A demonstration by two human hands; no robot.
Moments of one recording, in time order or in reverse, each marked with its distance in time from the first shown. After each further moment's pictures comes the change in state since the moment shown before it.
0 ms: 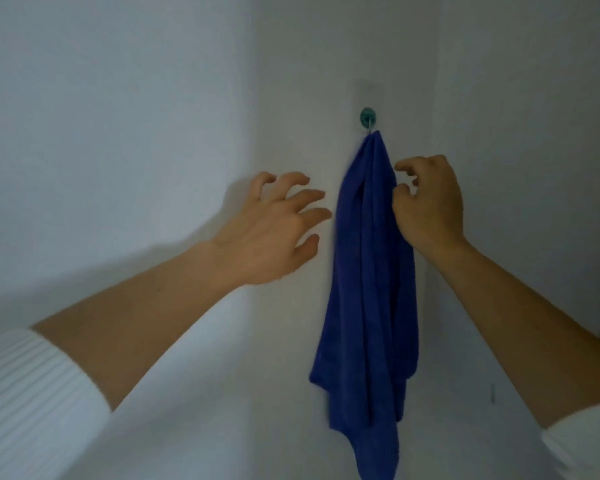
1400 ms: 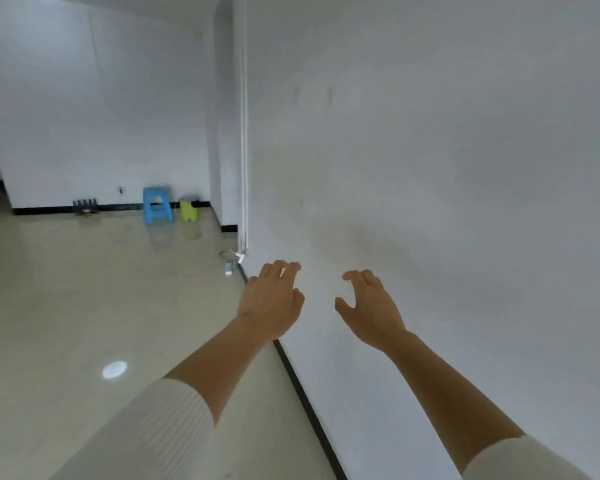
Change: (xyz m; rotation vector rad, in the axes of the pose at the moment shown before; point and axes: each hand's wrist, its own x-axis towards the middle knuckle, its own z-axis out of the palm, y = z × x) left_hand -0.896 -0.139 -0.657 0.744 -0.729 -1.658; right_hand -0.668 -0.976 0.162 1.020 -1.240 -0.783
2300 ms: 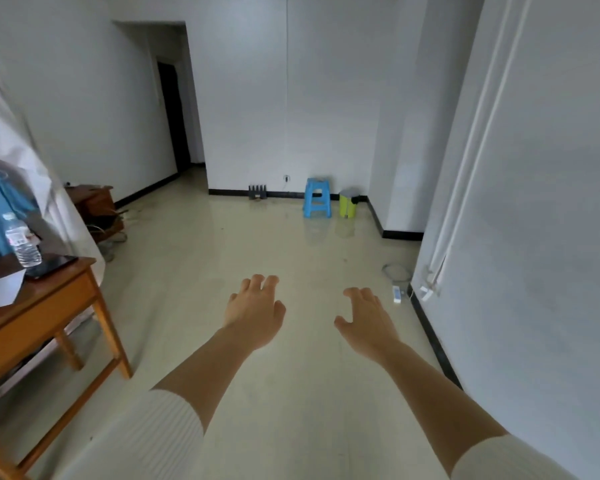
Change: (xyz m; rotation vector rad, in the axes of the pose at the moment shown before) left_hand 0.189 -0.764 -0.015 0.202 -0.097 -0.643; right_hand 0.499 -0.463 0.504 0.188 -0.436 -0.230
